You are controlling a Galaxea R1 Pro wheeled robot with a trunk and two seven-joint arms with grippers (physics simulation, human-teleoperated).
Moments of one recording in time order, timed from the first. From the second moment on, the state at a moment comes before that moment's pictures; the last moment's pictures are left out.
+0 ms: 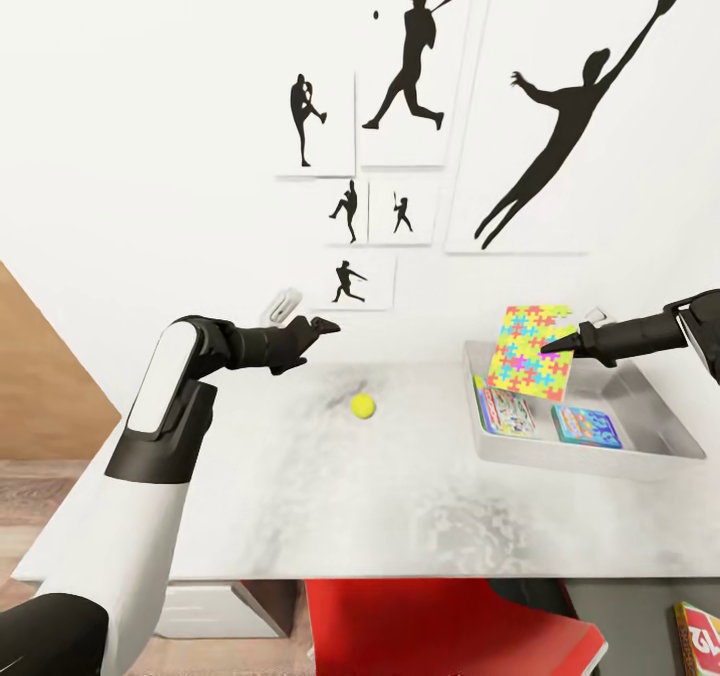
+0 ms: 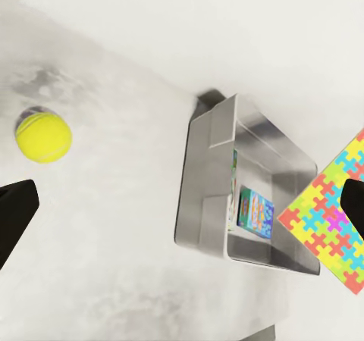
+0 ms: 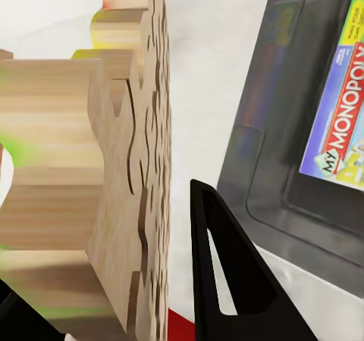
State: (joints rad) left arm -0.92 -0.03 -0.14 -1.46 1.61 0.92 0.94; right arm -1.41 -0.51 -0.02 -0.37 0.45 1.04 1.45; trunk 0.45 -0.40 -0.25
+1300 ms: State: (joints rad) left arm -1.28 -0.02 -0.13 -1.39 1.79 0.91 1.06; right arm -1.42 -0.52 -0.03 -0.37 0.44 1.04 1.45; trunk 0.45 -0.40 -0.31
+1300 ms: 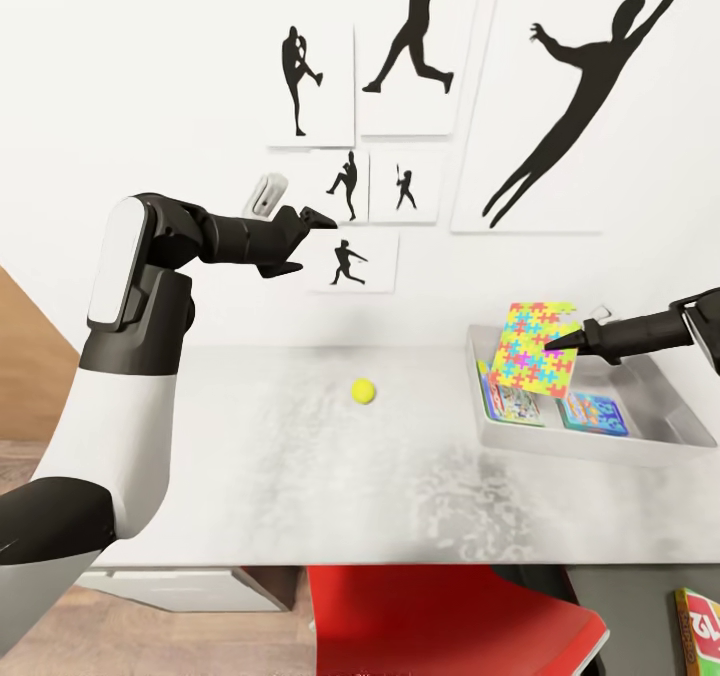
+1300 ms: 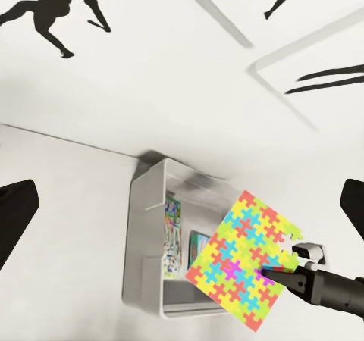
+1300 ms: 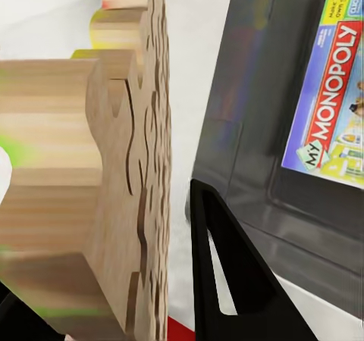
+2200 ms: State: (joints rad) left arm -1.28 -0.02 -0.16 -1.36 1.80 0.92 1.07; right arm -1.42 -0.53 -0.03 -0.37 0.43 1.04 1.45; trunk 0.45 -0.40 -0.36
